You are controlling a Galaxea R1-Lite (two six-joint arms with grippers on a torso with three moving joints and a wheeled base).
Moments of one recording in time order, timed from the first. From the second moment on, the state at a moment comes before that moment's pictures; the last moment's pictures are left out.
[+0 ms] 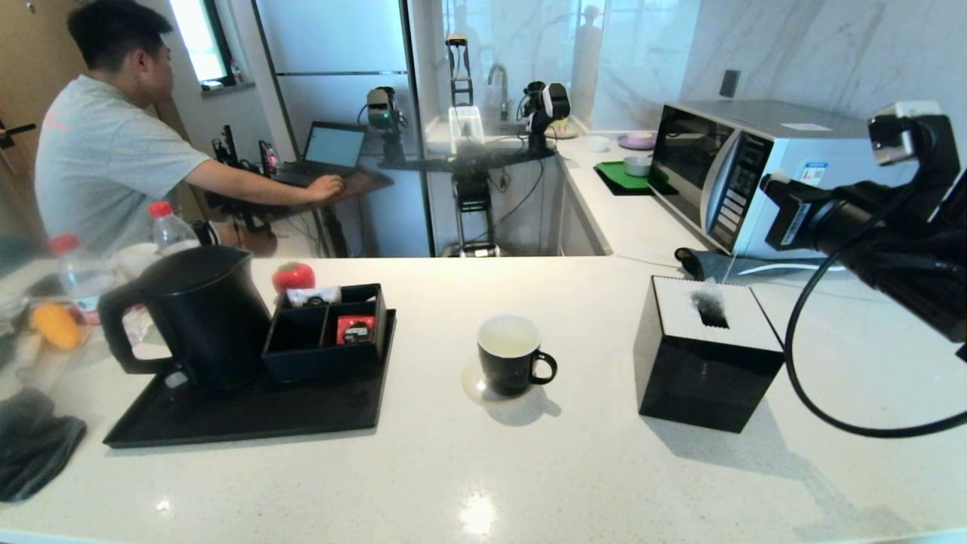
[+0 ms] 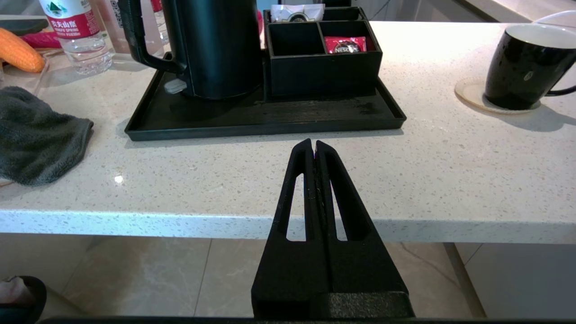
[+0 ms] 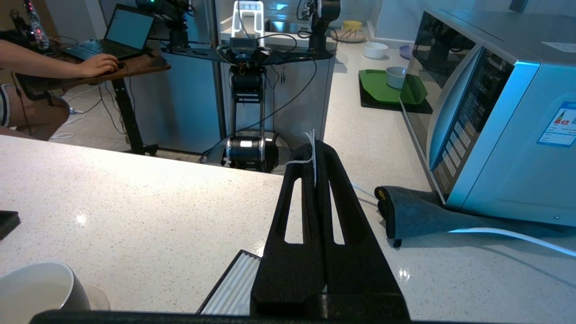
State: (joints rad) left arm 0.00 0.00 0.00 0.00 0.01 -0.02; right arm 0.18 1.57 -0.79 -0.94 -0.03 -0.04
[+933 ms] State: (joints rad) left arm 0.00 0.00 0.00 0.00 0.01 -0.02; right arm 0.19 1.60 -0.59 -1.07 -0.03 -0.04
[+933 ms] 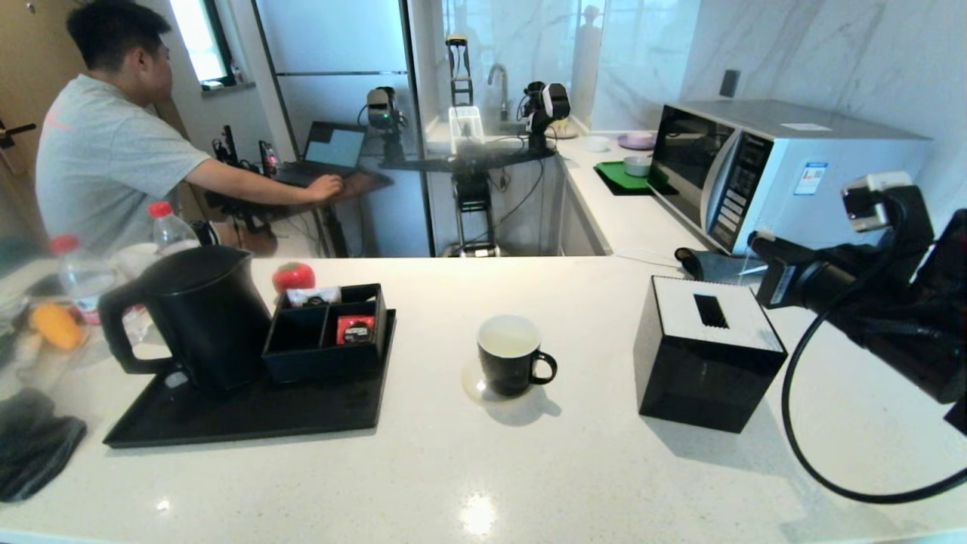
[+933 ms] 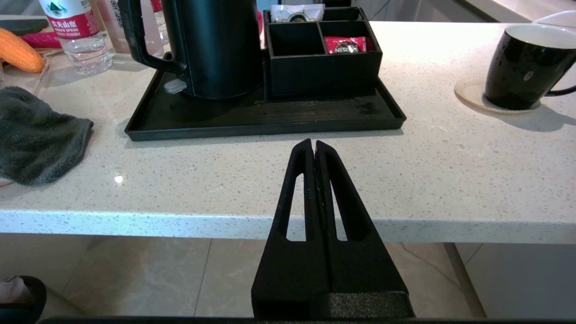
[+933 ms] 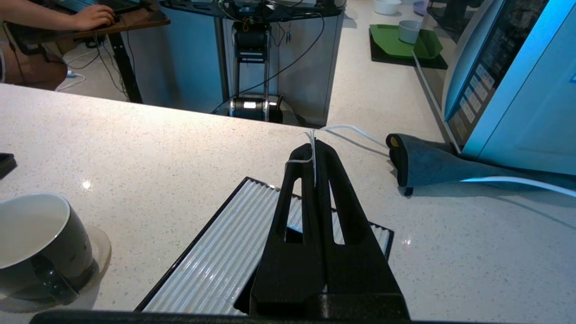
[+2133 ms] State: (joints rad) left arm 0.00 0.00 0.00 0.00 0.01 -0.02; right arm 0.22 1.66 -0.59 -1.08 0.03 -0.04
